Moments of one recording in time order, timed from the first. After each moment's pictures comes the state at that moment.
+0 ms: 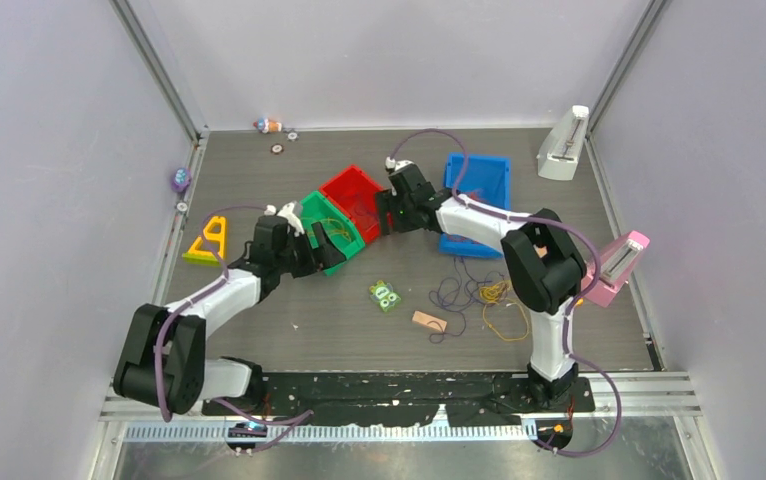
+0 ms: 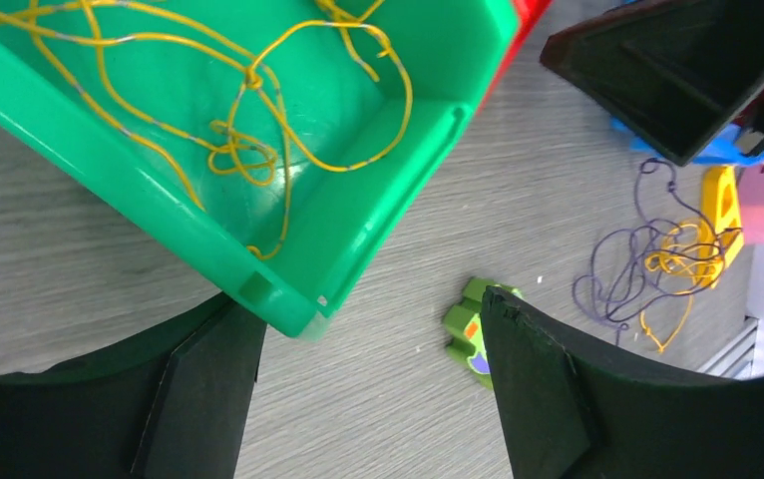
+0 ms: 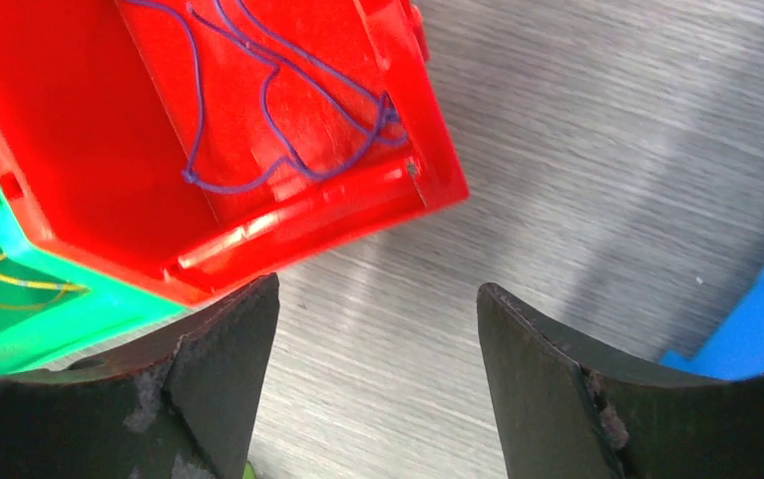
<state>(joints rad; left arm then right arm) -0.27 1.31 0.56 0.05 0.30 -0.58 0.66 1.99 1.42 -0.28 0.07 0.33</state>
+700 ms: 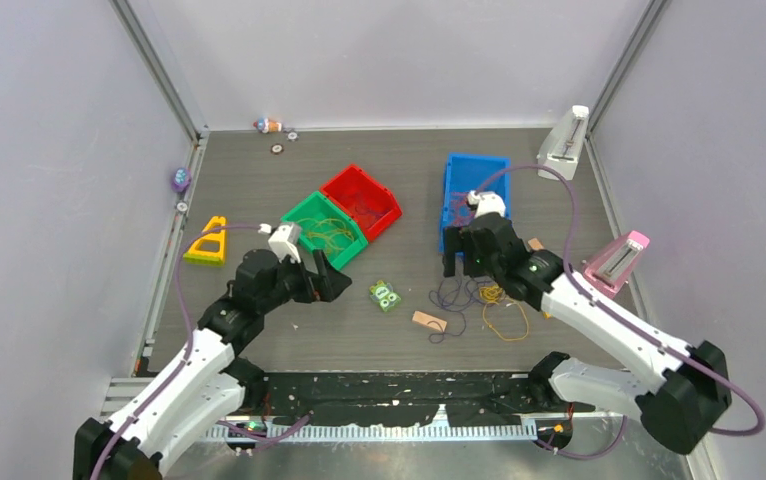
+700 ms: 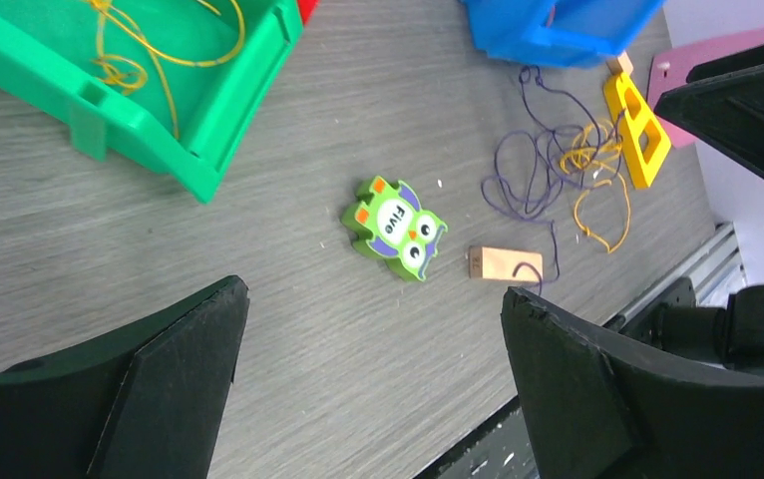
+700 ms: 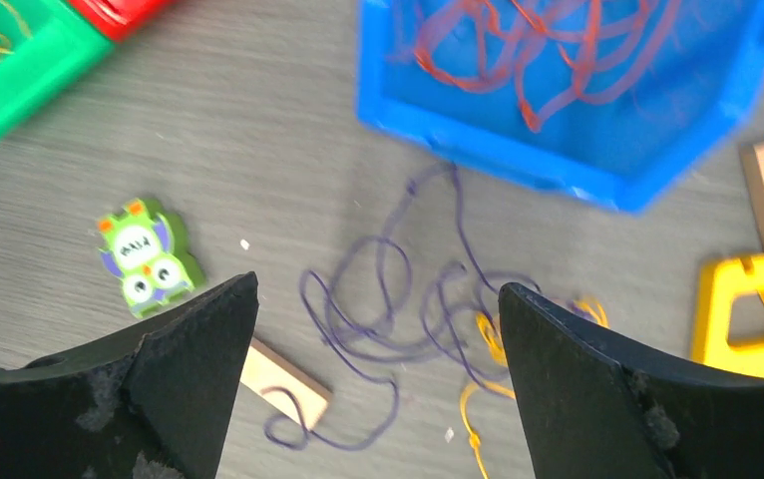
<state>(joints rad) -0.43 0.74 0.45 -0.17 0.23 -0.56 0.66 1.13 0.87 -0.47 0.27 0.37</state>
